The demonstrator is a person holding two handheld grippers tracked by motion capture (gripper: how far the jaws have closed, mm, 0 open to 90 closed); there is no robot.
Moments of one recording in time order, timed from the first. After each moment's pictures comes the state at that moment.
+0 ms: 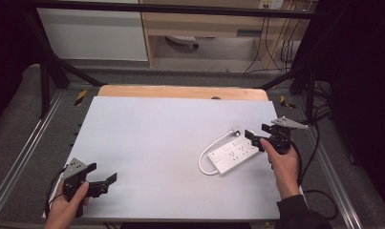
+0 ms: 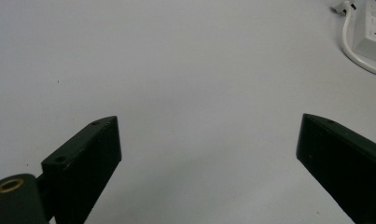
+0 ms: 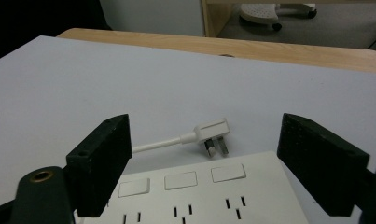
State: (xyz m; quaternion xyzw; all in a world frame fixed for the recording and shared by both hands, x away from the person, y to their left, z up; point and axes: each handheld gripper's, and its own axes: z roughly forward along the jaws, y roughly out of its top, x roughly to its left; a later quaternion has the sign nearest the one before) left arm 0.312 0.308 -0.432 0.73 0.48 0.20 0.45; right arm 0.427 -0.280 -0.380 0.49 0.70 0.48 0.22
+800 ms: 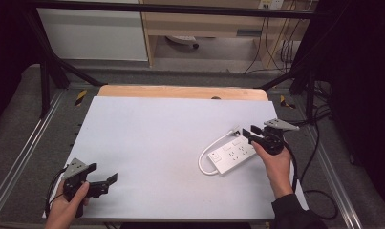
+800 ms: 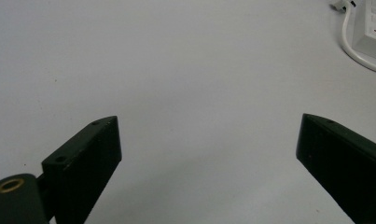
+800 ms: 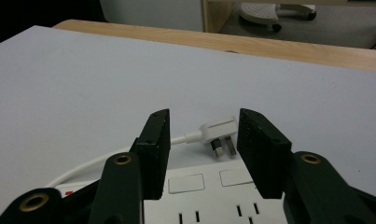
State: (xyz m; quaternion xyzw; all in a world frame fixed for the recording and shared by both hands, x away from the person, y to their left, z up) left arm 0.313 0.307 -0.433 0.73 0.48 0.20 0.45; right arm 0.431 -0.265 -0.391 0.48 0.70 0.47 0.23
